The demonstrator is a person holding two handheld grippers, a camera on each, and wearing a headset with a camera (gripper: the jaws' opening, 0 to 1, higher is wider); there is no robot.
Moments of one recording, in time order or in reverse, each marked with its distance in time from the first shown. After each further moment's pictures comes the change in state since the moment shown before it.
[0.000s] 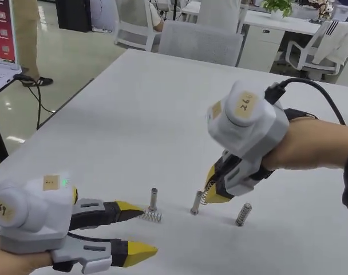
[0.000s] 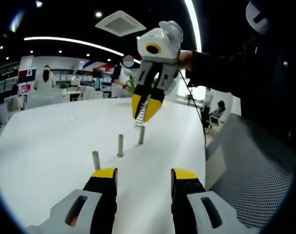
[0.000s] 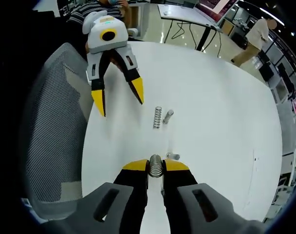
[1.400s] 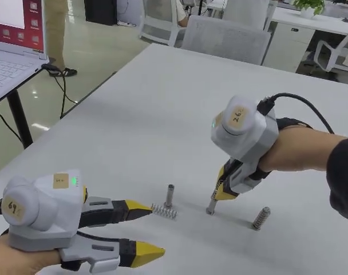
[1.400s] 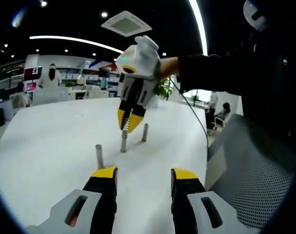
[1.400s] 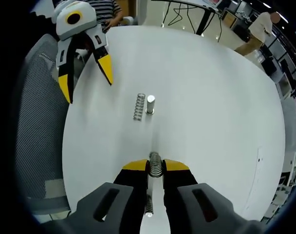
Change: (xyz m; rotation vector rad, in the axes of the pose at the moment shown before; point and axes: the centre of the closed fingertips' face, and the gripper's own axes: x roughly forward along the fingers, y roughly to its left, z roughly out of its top) left arm -0.008 0.003 -0.009 -0.024 -0.002 0.050; right arm 0.047 -0.033 -0.016 0.001 0.089 0.016
